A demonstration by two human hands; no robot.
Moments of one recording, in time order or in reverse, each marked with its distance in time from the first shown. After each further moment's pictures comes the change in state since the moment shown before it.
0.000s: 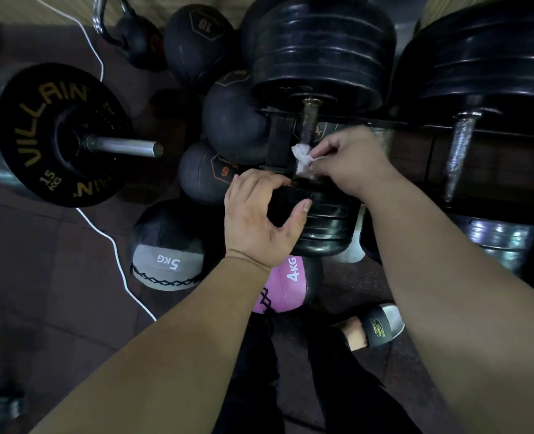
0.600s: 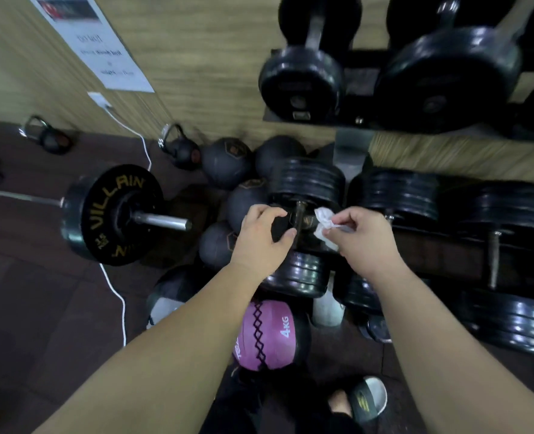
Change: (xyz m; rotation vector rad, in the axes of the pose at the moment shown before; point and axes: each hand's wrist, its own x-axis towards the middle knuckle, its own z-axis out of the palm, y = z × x) left_hand 0.059 0.087 -0.096 -0.029 -0.255 -0.210; right_hand -0.154 -0.083 -0.076 0.132 0.263 -0.133
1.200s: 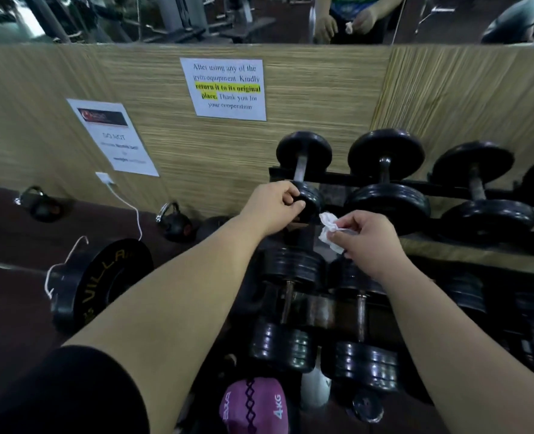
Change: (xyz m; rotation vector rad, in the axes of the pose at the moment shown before) left_hand 0.138 0.157 -0.152 0.024 -0.014 0.218; right_hand -0.001 -0.182 -0.074 -0.076 0.102 -0.179
